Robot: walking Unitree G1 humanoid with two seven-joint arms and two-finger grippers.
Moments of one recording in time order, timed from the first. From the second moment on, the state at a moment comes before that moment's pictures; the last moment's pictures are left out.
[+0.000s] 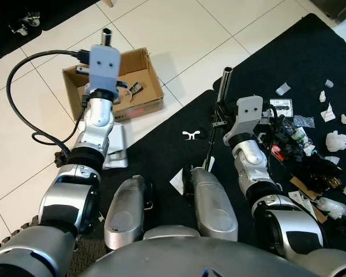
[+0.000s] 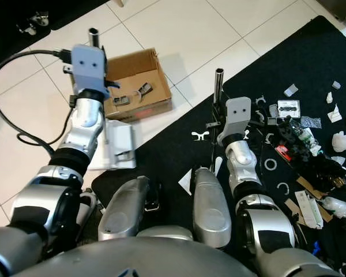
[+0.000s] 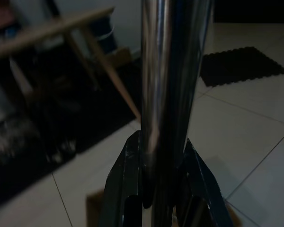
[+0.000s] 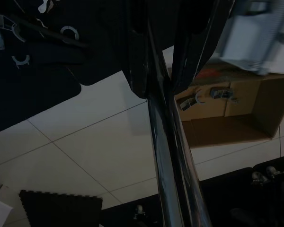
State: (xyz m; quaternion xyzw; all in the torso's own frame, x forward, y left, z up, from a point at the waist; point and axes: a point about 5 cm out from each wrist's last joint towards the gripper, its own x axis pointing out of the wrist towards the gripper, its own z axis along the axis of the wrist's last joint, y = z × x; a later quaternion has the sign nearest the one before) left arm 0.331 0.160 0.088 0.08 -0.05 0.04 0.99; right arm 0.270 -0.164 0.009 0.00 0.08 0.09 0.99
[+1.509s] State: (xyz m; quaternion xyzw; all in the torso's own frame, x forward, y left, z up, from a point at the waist) left arm 0.353 0.151 0.202 -0.12 -0.18 -0.02 0.98; right arm 0.272 -0.162 0.009 0.00 0.08 0.09 0.99
